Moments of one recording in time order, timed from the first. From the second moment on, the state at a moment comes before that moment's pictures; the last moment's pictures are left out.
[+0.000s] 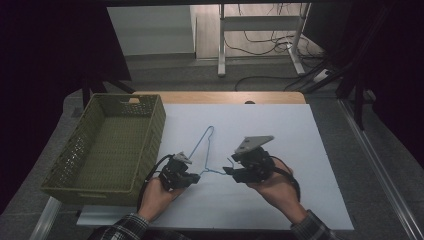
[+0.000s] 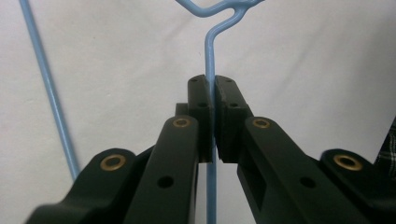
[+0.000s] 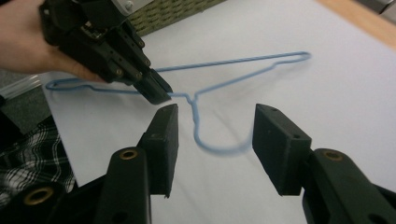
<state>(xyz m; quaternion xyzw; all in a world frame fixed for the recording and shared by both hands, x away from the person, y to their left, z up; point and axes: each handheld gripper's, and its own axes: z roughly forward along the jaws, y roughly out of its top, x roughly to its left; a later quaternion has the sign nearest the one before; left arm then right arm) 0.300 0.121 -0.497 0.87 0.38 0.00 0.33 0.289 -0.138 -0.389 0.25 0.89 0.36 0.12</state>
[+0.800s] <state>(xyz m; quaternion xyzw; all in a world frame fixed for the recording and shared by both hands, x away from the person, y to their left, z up) 0.300 0.132 -0.490 0.85 0.38 0.00 0.36 0.308 -0.109 -0.468 0.23 0.87 0.42 0.10</state>
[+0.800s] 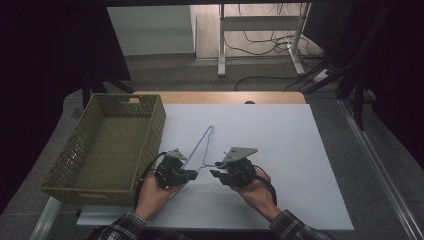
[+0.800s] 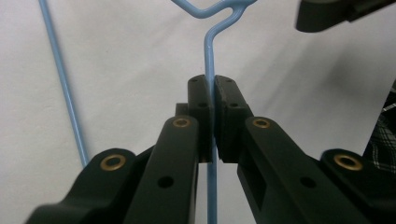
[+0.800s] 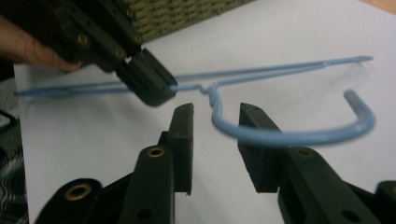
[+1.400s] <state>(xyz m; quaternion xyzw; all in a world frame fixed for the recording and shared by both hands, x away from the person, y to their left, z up) 0.284 0.107 -0.472 0.88 0.33 0.12 0.32 0.305 -0.098 -0.449 0.25 0.86 0.43 0.13</state>
